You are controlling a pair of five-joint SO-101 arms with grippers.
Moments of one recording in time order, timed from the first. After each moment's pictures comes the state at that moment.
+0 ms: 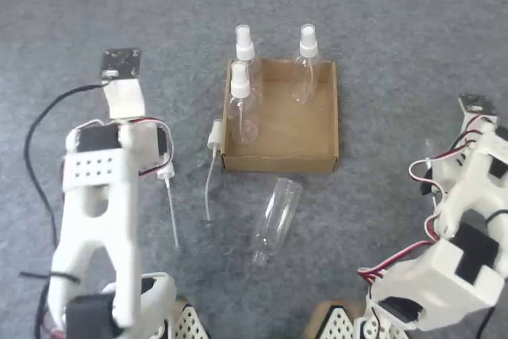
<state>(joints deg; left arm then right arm) -12.6 -23.0 37.1 67.9 3.4 31.5 8.0 20.2 66.8 26.2</state>
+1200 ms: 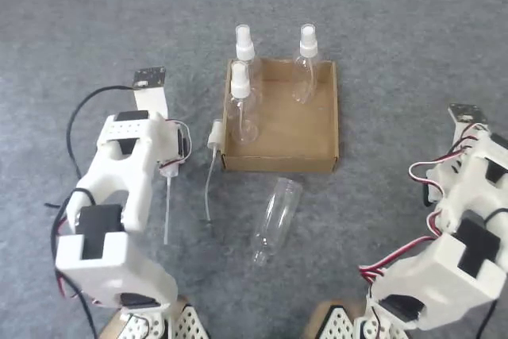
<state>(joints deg) -10.5 10.0 30.5 54.4 6.5 31.8 9.1 23.2 64.9 30.6</state>
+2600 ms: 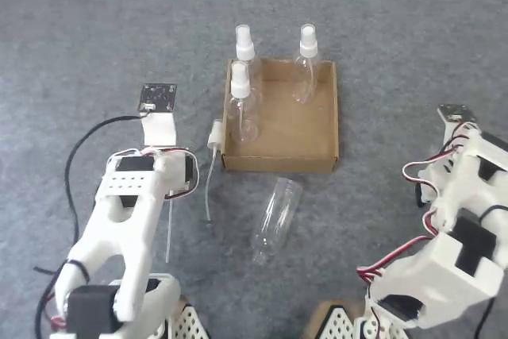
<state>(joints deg) -6.2 -20.4 58.2 43.6 4.4 29.4 9.1 24.4 65.6 30.9</state>
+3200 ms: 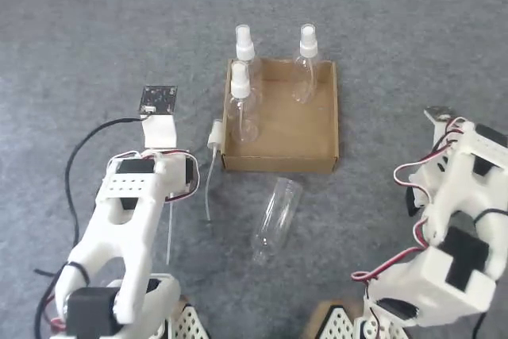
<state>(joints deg) -6.2 -21.1 59.6 43.4 4.5 26.5 2.9 24.4 78.0 31.2</state>
